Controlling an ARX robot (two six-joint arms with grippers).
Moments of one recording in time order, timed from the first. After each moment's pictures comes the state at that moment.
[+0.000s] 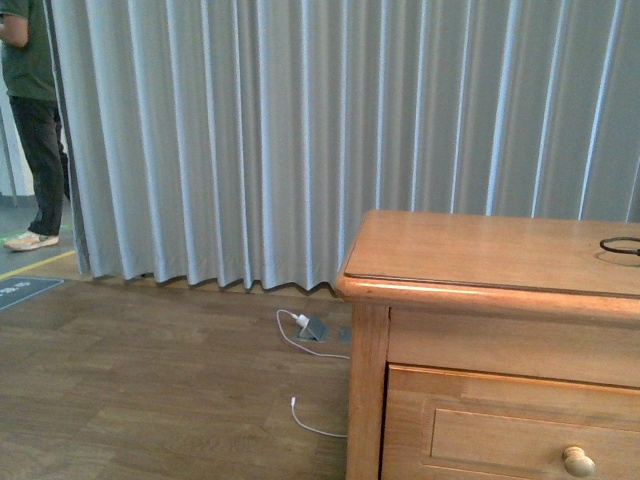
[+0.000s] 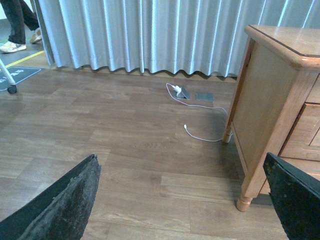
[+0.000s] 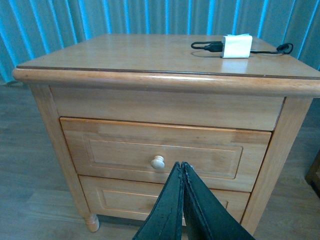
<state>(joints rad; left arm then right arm) 0.00 0.00 0.02 0.00 0.00 0.00 0.00 0.46 0.01 0.46 0.00 0.00</state>
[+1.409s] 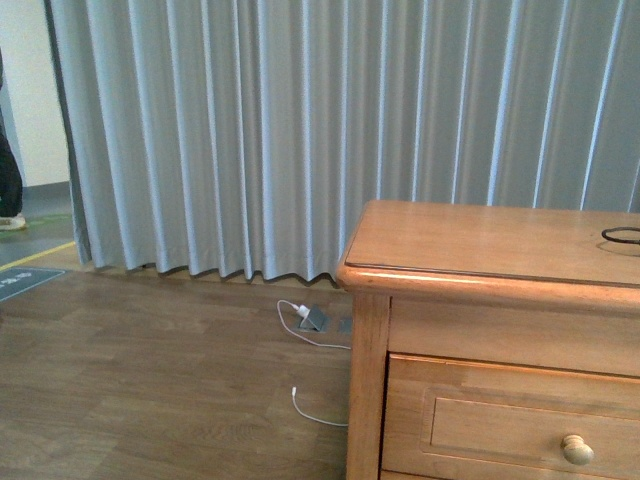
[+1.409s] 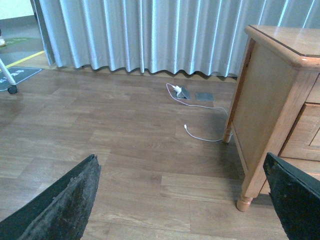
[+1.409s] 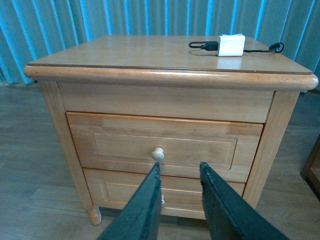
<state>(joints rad) 0.00 0.00 0.02 0.00 0.00 0.00 0.00 0.00 0.01 0.00 0.00 0.00</state>
